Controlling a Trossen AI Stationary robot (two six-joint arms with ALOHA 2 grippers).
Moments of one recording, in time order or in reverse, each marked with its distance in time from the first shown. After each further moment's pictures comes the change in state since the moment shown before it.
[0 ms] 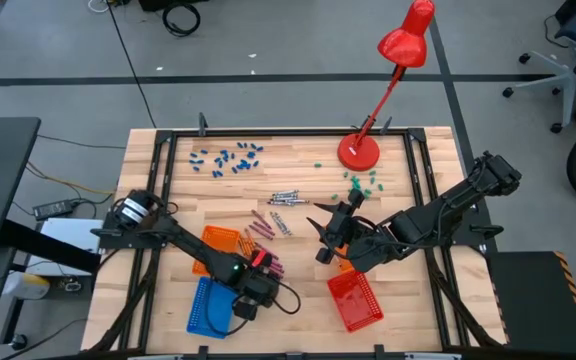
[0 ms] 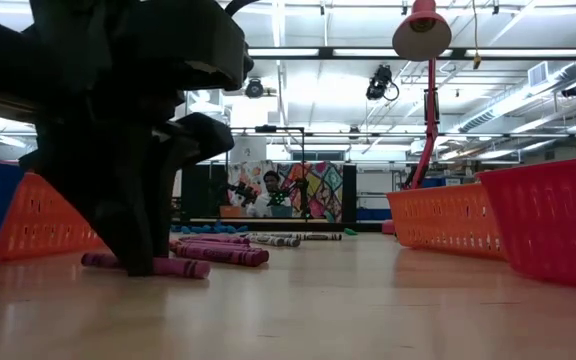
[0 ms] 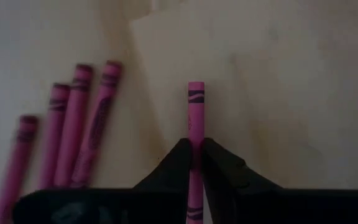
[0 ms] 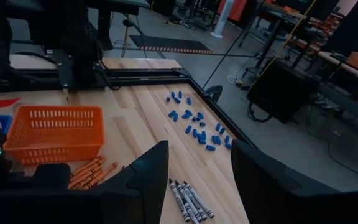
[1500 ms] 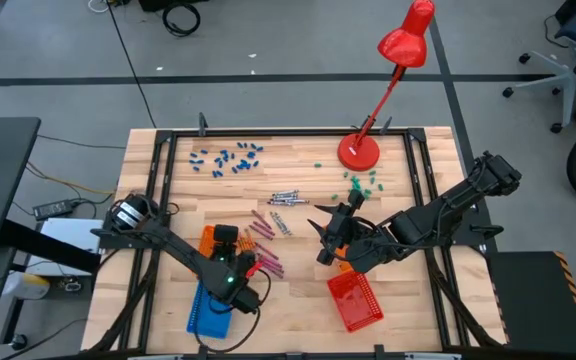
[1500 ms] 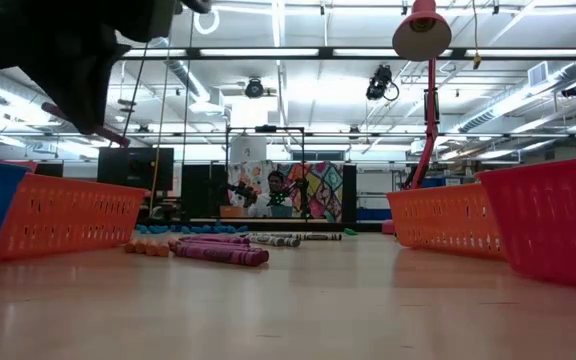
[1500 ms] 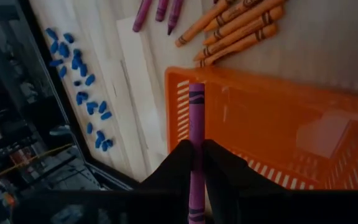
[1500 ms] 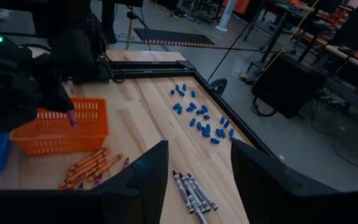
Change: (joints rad) left arm -0.097 -0.008 0.273 -1.028 -0.346 -0.435; right arm 0.001 0.000 0.000 -0.043 -0.026 0.039
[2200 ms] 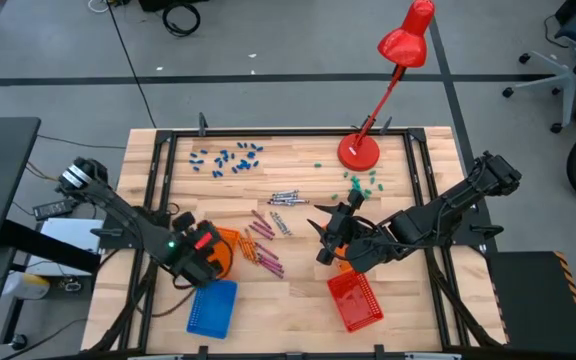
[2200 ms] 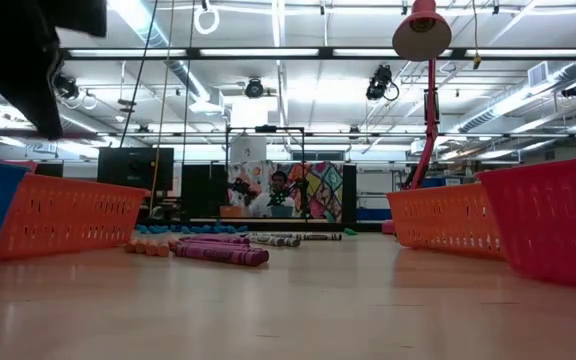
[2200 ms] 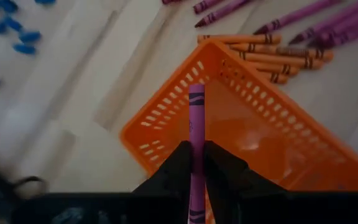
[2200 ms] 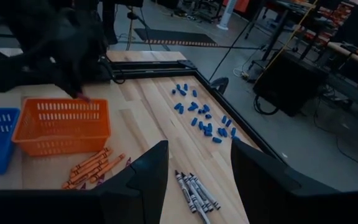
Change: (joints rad) left arm -0.037 -0.561 -0.568 0.461 0.007 -0.595; right arm -0.005 0.000 0.000 0.000 -0.007 0.015
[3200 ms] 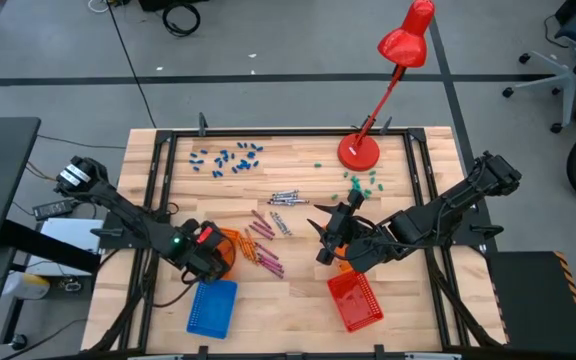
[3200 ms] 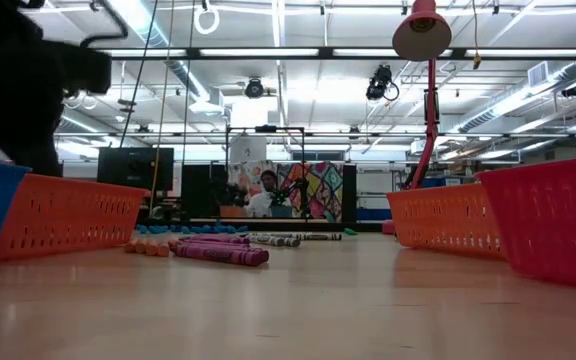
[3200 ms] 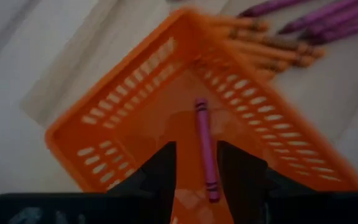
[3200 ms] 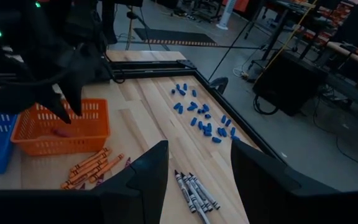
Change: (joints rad) left arm 0.051 -0.015 -0.163 0.294 0.089 0.015; right arm 0.000 0.000 0.000 -0.001 0.000 0.000
